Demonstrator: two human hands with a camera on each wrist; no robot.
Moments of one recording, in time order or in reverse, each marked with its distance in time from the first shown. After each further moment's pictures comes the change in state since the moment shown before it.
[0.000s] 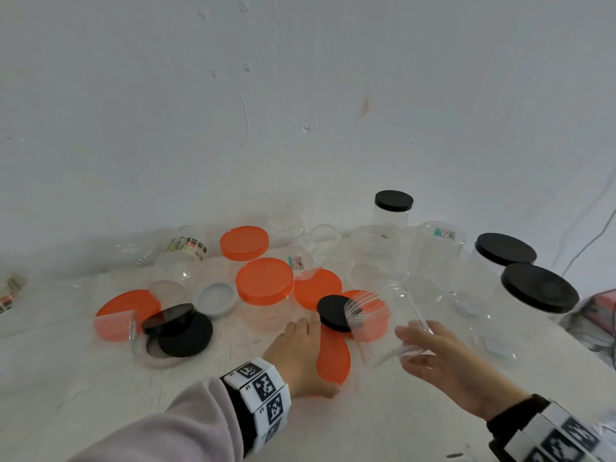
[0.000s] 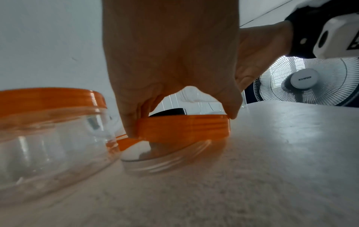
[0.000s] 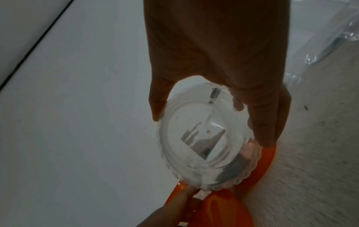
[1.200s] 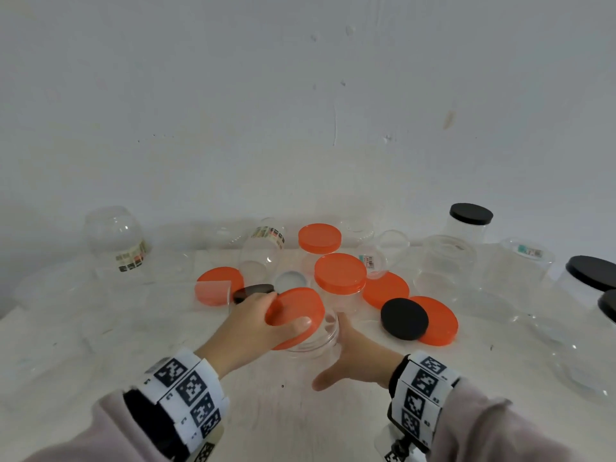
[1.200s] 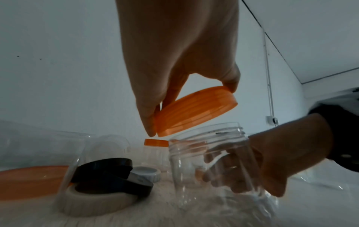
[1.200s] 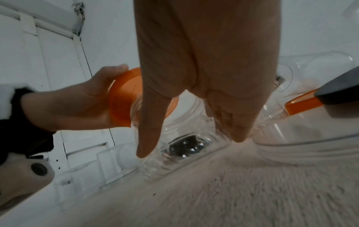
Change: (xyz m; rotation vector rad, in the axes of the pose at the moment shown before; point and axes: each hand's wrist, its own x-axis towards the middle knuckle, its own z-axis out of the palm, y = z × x) left_hand -0.123 -0.114 -0.047 -0.557 0.403 -0.149; right_hand 0.027 0.040 0.184 -0.891 -0.527 -0.143
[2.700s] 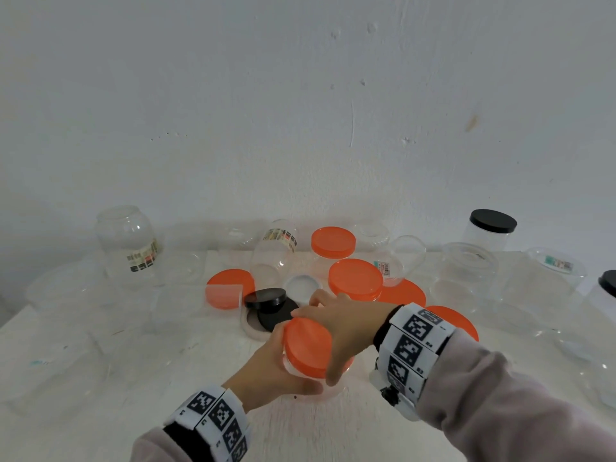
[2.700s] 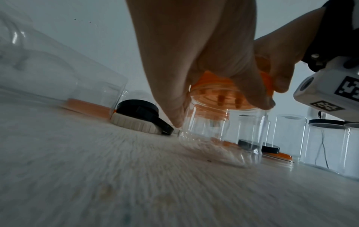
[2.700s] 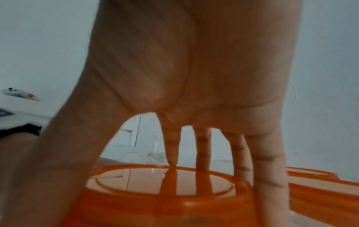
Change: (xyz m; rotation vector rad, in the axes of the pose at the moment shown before) left_hand 0.003 -0.051 0.046 -0.427 -0.170 -0.150; right_hand 0.022 -0.089 -0.025 -0.983 -0.290 -0.094
